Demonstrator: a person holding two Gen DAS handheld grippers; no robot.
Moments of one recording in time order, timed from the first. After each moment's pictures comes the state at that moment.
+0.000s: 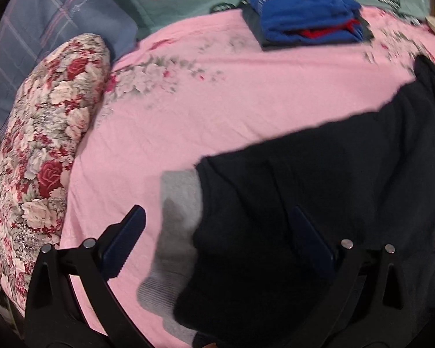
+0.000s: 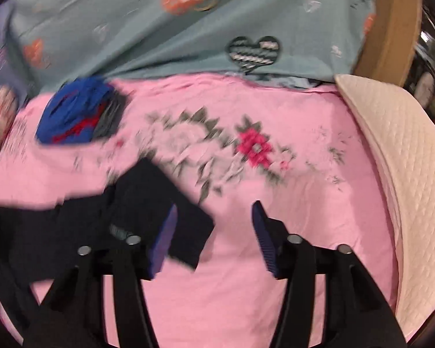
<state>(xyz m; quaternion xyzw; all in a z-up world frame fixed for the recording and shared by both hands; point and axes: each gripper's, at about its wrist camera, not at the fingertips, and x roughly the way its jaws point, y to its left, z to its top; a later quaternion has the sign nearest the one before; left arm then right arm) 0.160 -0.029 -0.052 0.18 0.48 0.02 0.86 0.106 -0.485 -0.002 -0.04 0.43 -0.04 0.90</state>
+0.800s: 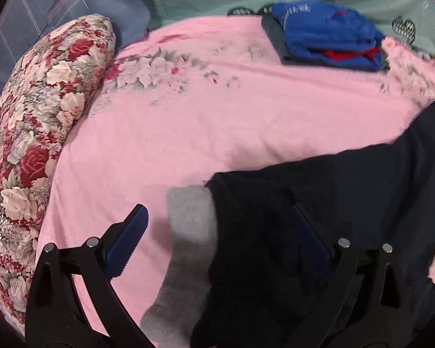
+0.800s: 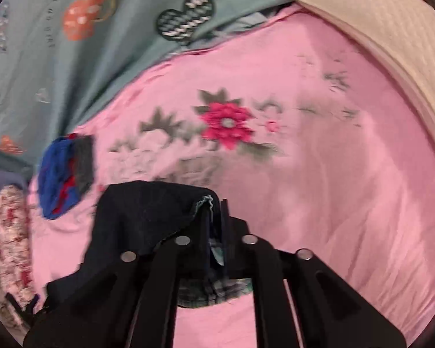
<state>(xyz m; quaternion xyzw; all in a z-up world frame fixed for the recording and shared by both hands) 0.191 -0.002 -0.058 0.11 0.47 0.02 0.87 0.150 -0.603 -0.033 0.24 0.45 -0.15 0.85</state>
